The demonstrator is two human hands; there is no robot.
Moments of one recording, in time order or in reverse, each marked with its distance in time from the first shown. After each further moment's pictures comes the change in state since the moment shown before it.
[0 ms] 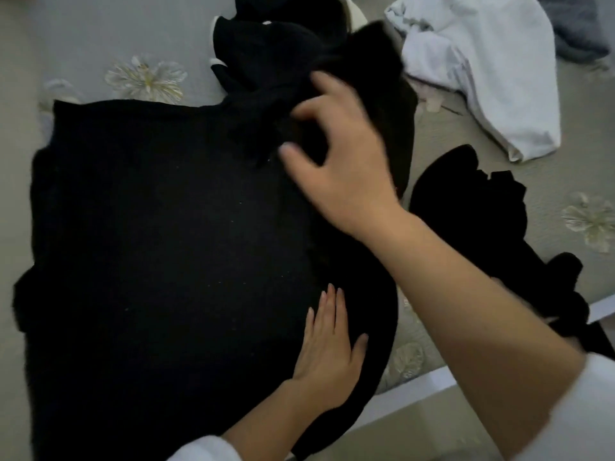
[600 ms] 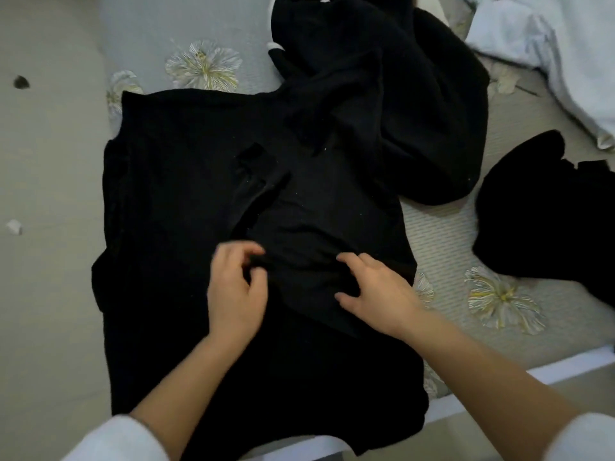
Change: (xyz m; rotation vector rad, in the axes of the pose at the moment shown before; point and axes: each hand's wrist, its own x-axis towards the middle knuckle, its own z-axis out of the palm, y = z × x) left_hand -0.024 -0.126 -0.127 -0.261 0.833 -0.130; right_hand -0.123 0.042 0.070 -0.303 -0.827 0.397
